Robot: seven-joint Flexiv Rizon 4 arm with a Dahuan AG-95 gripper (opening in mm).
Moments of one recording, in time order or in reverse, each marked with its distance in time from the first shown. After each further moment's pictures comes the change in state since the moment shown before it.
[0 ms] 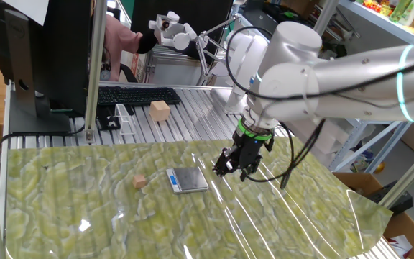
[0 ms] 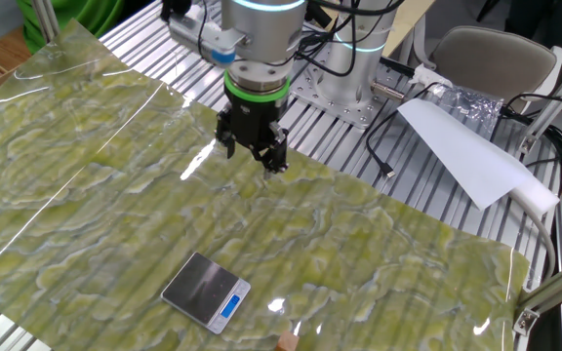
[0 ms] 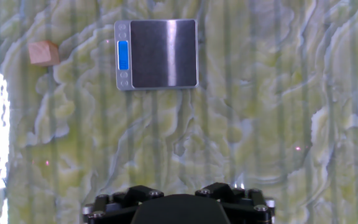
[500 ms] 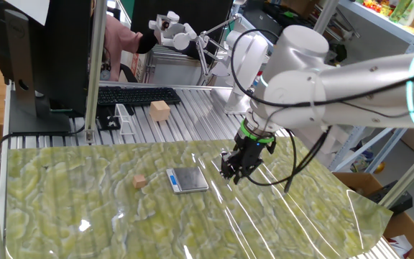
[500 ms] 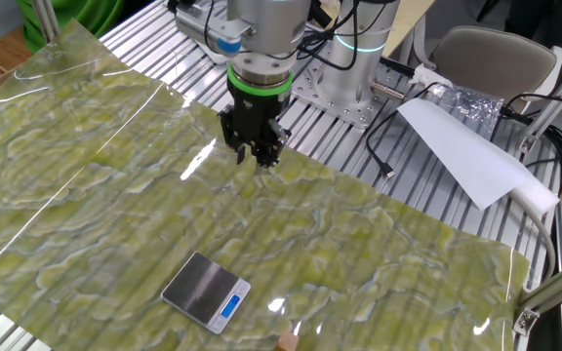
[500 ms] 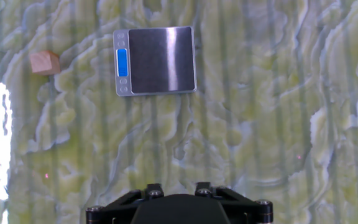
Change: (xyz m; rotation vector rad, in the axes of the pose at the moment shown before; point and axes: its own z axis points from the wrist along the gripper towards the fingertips) arm -0.002 0.001 0.000 -0.005 0.009 -0.024
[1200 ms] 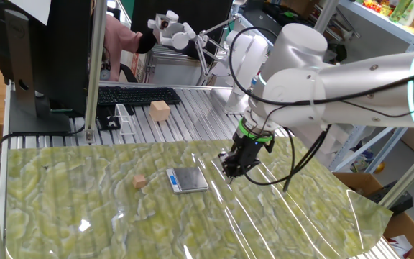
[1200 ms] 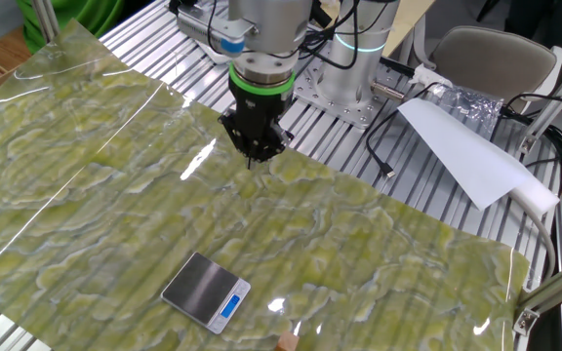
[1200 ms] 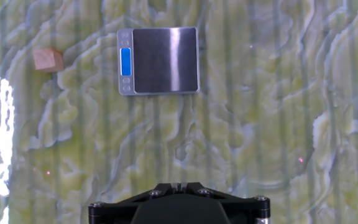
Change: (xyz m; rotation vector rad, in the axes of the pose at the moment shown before) arm 0.001 0.009 -0.004 -0.005 -0.015 -0.008
